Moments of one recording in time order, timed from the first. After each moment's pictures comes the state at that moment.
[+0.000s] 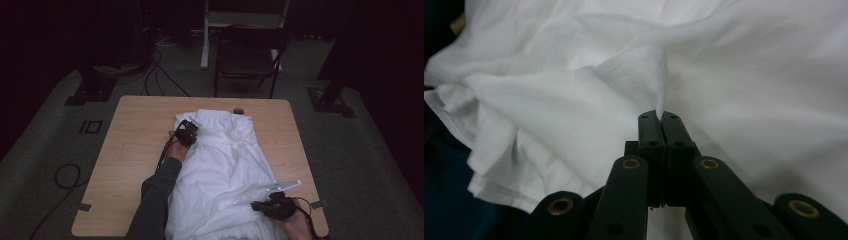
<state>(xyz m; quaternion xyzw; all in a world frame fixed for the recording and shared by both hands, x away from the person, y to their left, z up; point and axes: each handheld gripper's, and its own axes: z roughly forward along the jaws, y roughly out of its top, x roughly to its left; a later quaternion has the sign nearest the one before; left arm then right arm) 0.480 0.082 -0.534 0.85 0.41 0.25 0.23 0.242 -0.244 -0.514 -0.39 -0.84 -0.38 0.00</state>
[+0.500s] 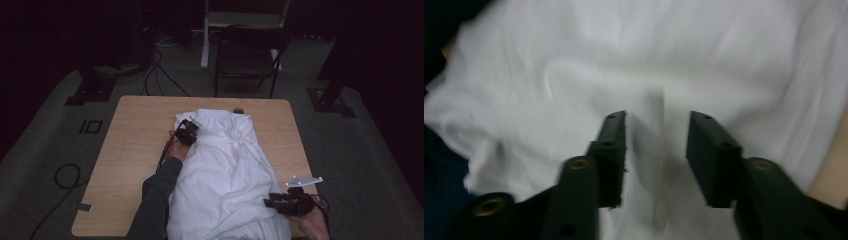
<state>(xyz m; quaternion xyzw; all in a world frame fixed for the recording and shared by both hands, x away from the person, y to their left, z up) 0.482 0.082 -0.534 0.85 0.41 0.25 0.23 0.250 -0.281 -0.496 -0.42 -0.82 -0.40 -0.02</state>
